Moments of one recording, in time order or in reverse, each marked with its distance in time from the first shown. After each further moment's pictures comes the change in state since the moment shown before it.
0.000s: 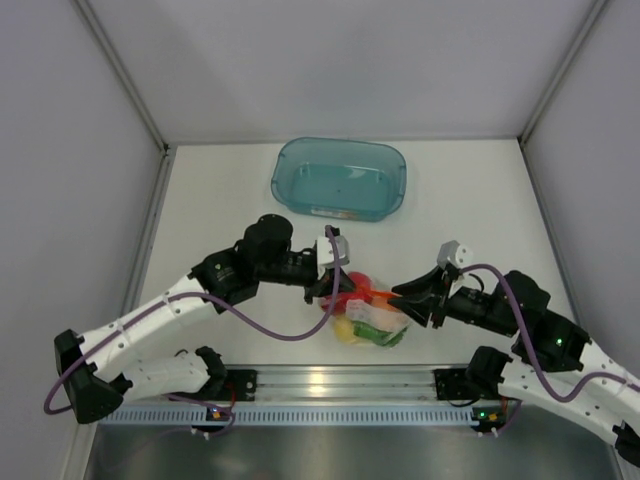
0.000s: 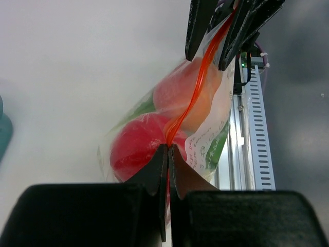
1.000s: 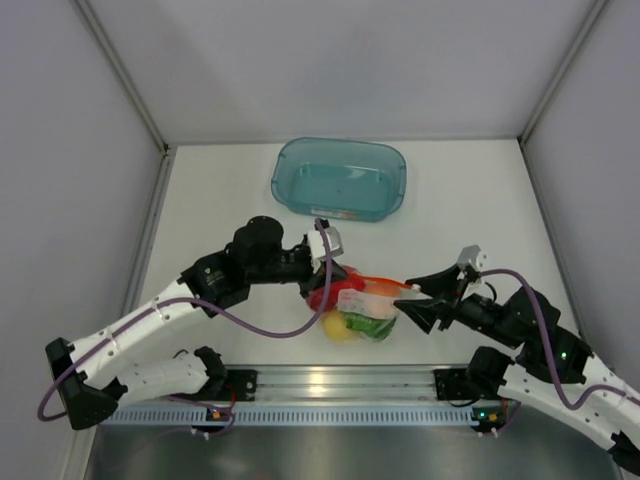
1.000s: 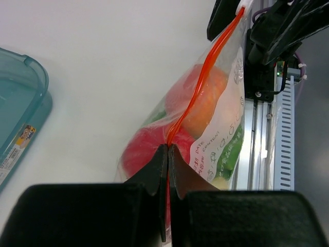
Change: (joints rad) left arm 0.000 -0.044 0.001 -0.021 -0.183 -0.035; right arm 0.000 -0.153 -0.098 0.020 0.124 0.102
